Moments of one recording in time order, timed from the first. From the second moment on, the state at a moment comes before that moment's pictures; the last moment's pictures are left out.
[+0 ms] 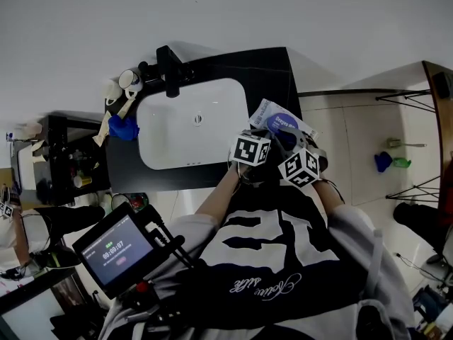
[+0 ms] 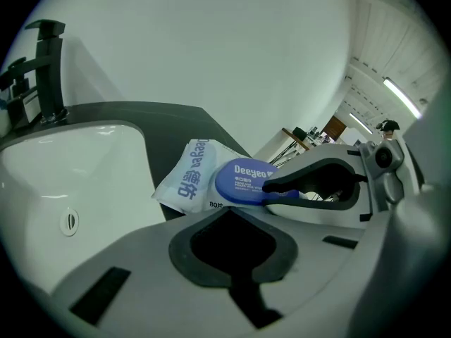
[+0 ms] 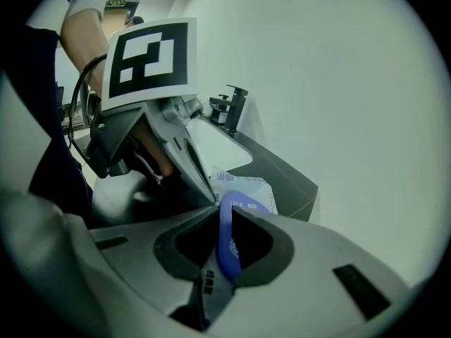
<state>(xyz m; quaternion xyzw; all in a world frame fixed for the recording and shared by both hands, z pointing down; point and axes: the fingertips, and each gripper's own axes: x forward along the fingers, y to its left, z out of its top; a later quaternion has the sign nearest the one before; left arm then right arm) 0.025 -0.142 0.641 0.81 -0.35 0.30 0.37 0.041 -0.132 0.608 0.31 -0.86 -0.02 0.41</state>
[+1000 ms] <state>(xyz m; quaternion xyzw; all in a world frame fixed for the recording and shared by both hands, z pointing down) 0.026 -0.141 0.644 0.81 -0.35 0.30 0.36 0.073 -0.239 0.547 0.40 -0.85 -0.05 0.34</state>
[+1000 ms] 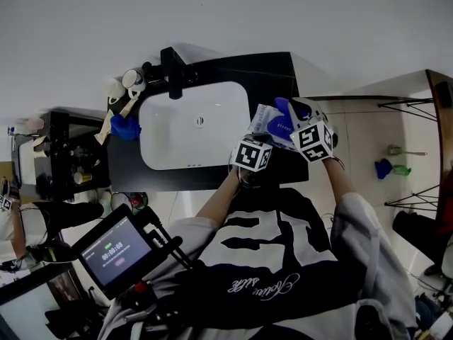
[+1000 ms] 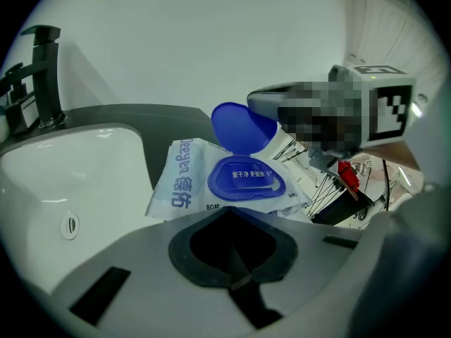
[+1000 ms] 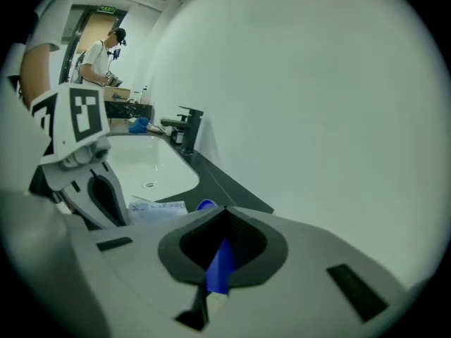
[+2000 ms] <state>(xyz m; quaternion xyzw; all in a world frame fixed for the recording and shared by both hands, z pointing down) -0.005 -0.120 0.581 0.82 -0.38 0.15 0.40 0.092 -0.191 0.516 0.54 -0.80 0.15 0.21</state>
